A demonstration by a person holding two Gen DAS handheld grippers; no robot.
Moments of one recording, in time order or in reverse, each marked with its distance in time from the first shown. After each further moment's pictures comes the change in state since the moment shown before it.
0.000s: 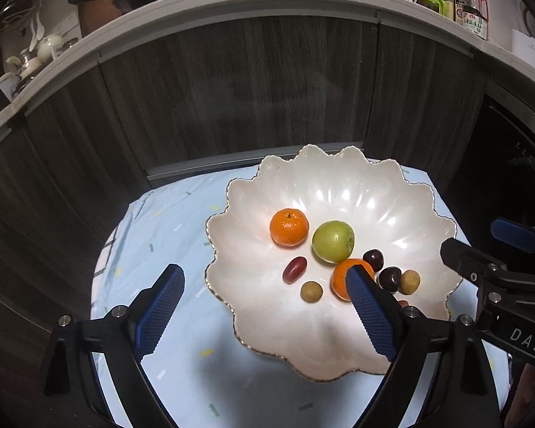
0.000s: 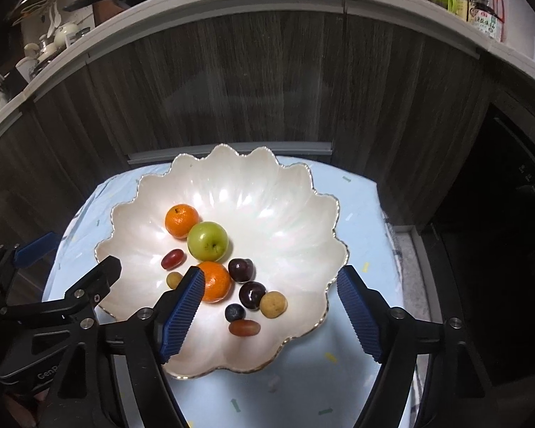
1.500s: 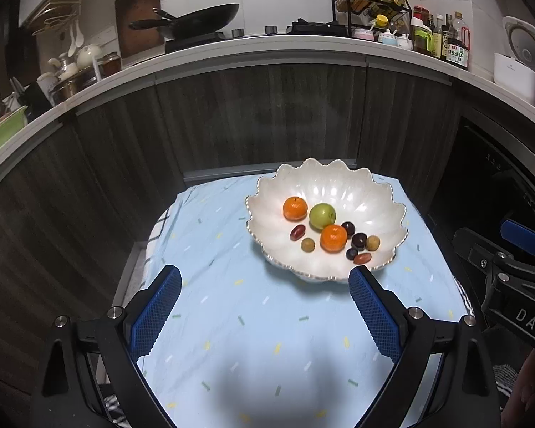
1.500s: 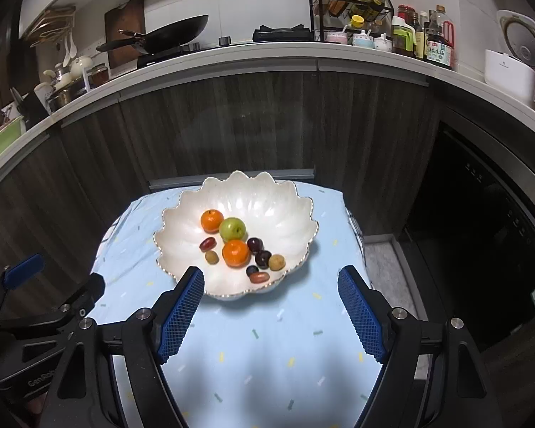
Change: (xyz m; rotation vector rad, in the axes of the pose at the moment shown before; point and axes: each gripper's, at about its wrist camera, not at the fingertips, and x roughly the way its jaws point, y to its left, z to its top) left arm -0.158 0.013 -0.064 -0.051 -0.085 0.040; right arm -0.149 0.009 -0.063 0.035 -0.143 -0.017
